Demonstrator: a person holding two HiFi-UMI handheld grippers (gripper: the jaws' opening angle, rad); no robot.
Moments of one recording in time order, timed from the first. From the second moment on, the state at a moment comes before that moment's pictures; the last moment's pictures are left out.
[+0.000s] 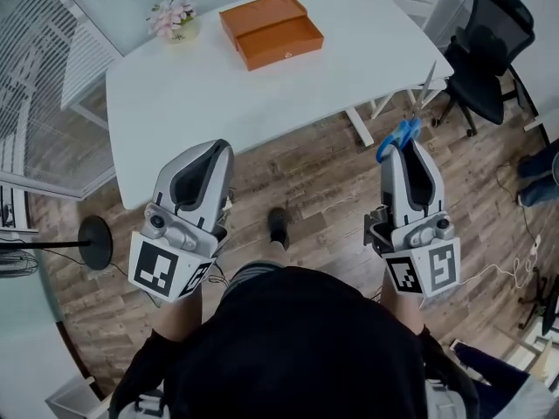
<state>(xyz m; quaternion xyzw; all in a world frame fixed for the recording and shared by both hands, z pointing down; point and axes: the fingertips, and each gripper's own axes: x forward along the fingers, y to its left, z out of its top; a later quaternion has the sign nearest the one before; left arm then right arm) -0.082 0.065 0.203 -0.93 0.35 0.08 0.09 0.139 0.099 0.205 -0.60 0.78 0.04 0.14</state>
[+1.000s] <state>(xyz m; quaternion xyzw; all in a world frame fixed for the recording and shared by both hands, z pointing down) -0.091 -0.091 0.203 -0.94 0.33 0.08 0.07 0.124 -0.055 0.204 -0.61 0.78 0.04 0.13</state>
